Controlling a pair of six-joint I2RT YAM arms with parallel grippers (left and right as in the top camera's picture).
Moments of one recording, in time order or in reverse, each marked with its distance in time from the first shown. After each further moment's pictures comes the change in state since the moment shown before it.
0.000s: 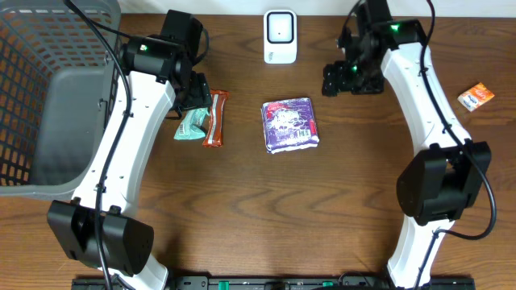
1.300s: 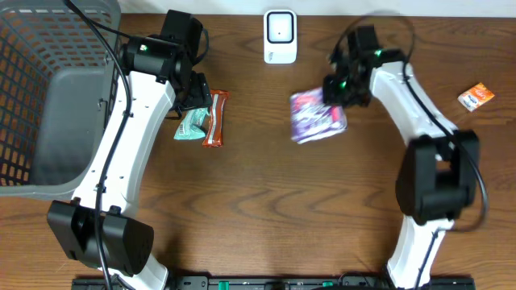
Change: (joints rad) left arm 0.000 0.000 0.000 0.000 0.000 0.000; right arm 0.027 -0.027 -0.229 0.314 0.094 0.109
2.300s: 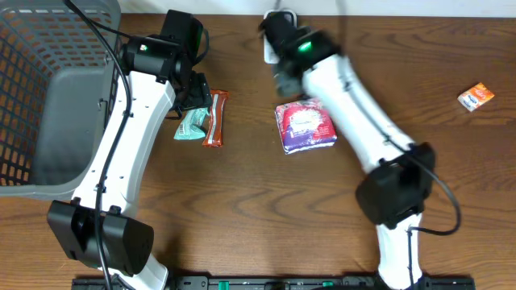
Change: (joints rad) left arm 0.000 0.000 0.000 0.000 0.000 0.000; right arm 0.340 0.116 0.418 -0.303 0.562 0.148
